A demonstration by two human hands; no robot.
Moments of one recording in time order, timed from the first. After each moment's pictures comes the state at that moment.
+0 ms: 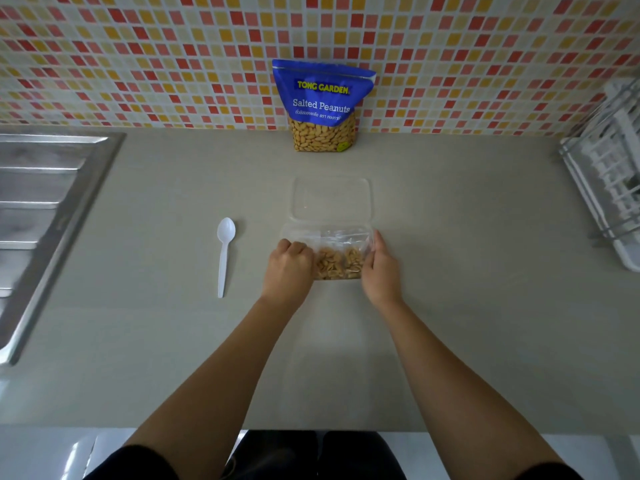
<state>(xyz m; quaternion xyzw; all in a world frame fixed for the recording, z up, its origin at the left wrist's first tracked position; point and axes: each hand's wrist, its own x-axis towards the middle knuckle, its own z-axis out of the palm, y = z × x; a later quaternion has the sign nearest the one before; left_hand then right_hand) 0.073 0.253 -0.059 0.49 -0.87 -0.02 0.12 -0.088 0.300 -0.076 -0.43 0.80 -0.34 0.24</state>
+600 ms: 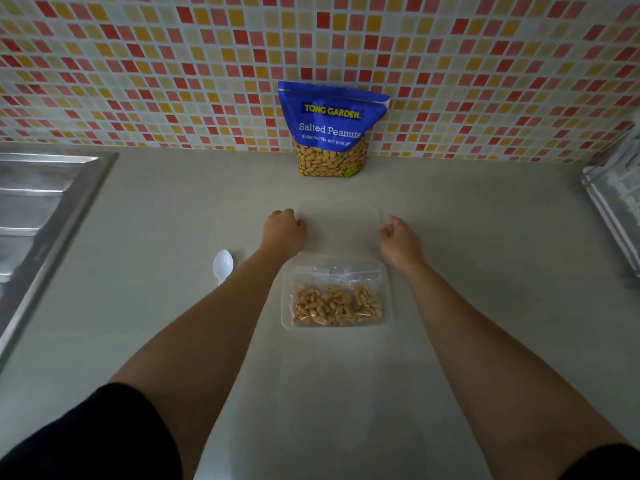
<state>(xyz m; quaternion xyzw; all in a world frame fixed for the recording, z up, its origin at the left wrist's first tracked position) 0.047 0.119 -0.045 0.64 -0.72 -0.27 0.08 -0.143 0.188 -0.065 -0.40 0.83 -0.28 0.27</state>
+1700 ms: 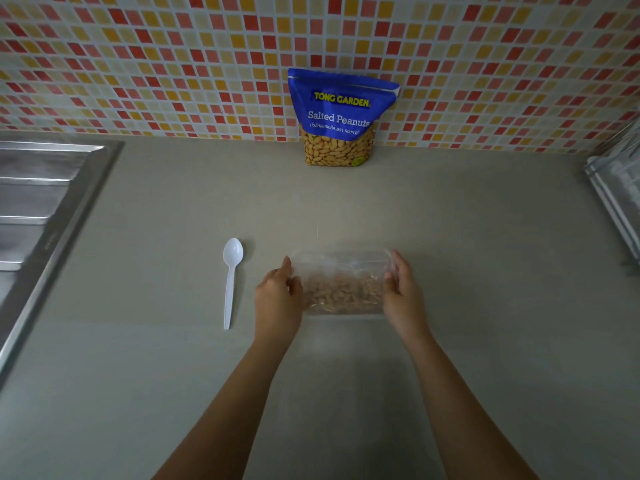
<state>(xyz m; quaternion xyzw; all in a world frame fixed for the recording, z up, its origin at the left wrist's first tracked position) 0.097 0.243 -0.063 0.65 -0.65 -0.30 0.25 -0.086 0.291 -0.084 -0.40 0.76 -0.41 0.30</state>
